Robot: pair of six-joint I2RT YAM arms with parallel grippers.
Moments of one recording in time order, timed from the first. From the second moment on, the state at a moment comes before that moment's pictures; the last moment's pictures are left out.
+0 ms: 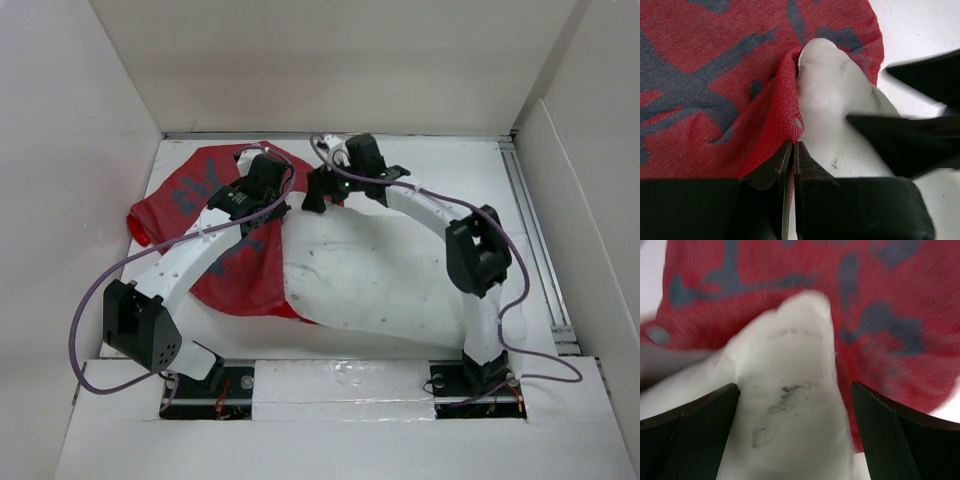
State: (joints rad) left arm -0.52 1.44 1.30 -0.68 -0.36 -0.76; right arm 0.55 2.04 1.71 -0.21 -0.50 0.09
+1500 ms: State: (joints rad) left arm -0.51 1.53 1.38 -0.71 -0.44 -0.78; right arm 0.72 1.84 1.24 -0.09 -0.89 0.13
